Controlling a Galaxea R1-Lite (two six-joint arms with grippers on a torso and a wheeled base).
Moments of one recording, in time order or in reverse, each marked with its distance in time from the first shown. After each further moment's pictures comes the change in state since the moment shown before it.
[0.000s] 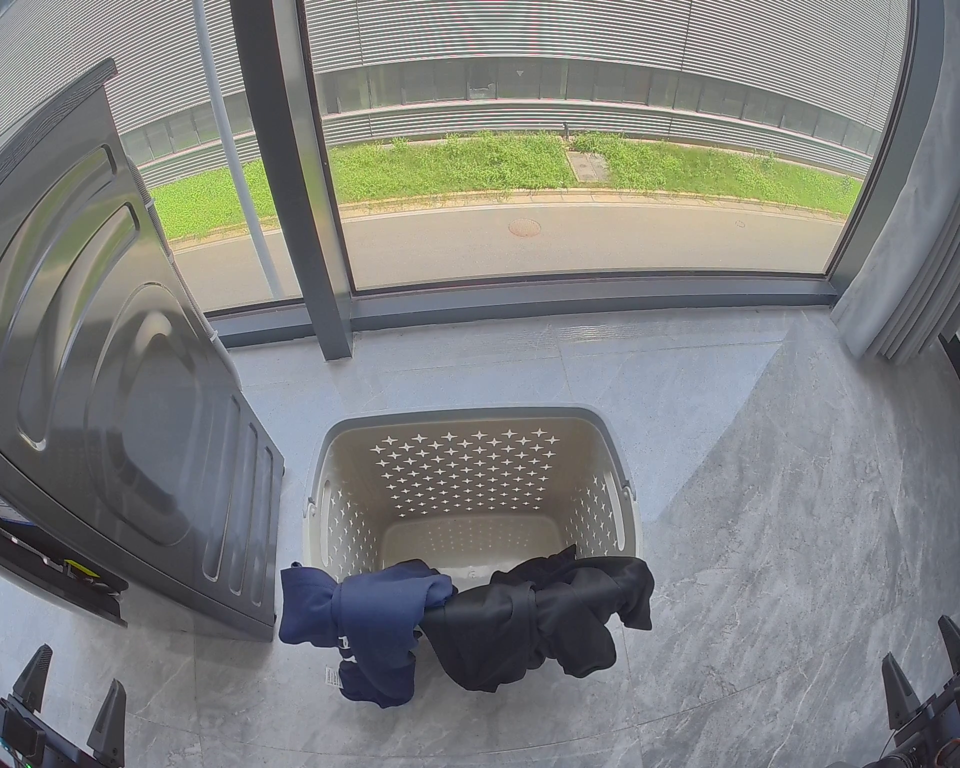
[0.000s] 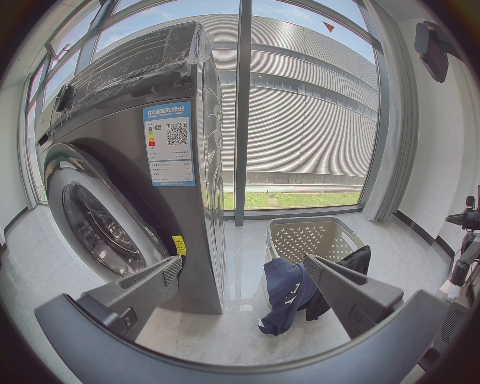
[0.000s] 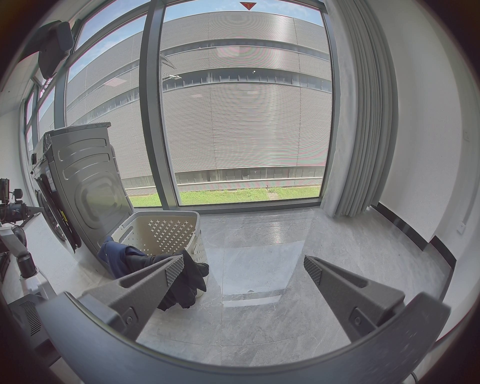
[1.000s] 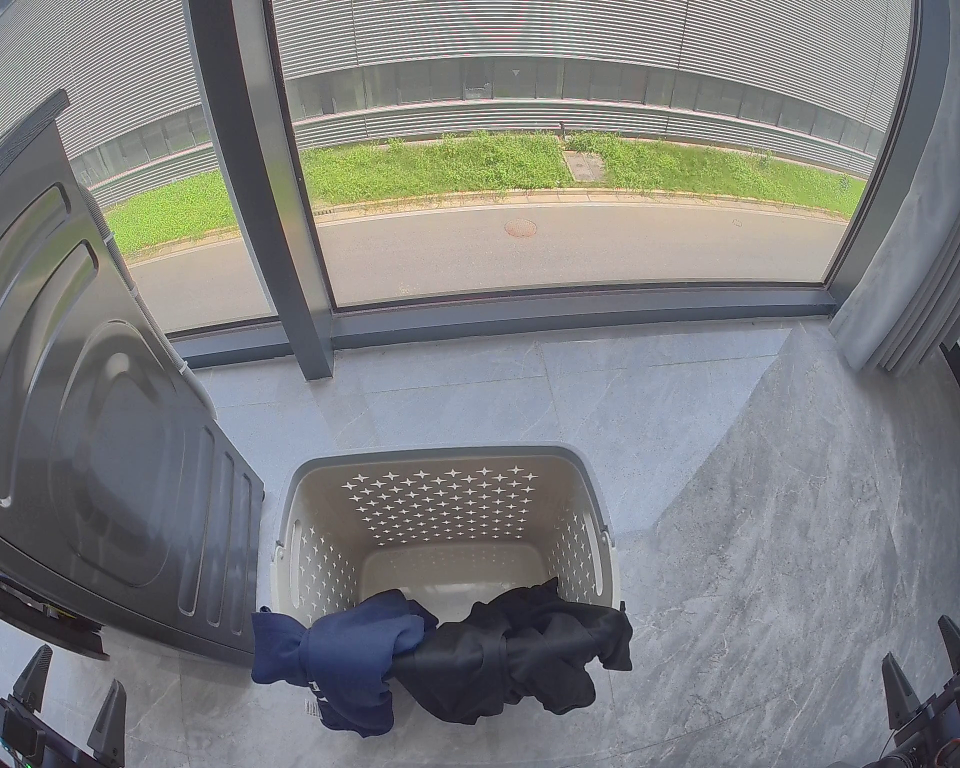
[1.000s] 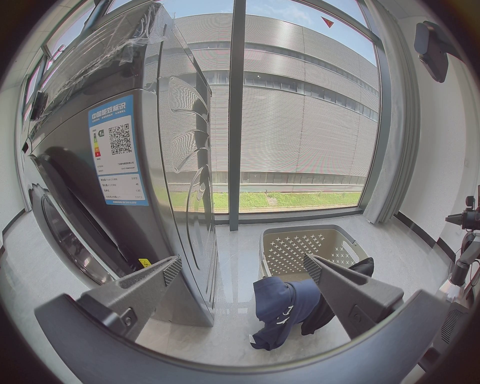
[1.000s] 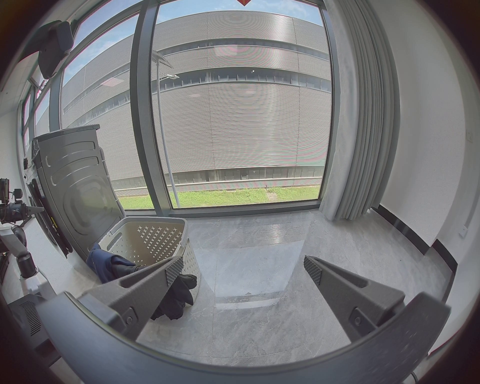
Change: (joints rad) left arm -0.001 0.000 0.000 0.000 0.000 0.000; right arm 0.000 0.000 0.000 0.000 0.000 0.000
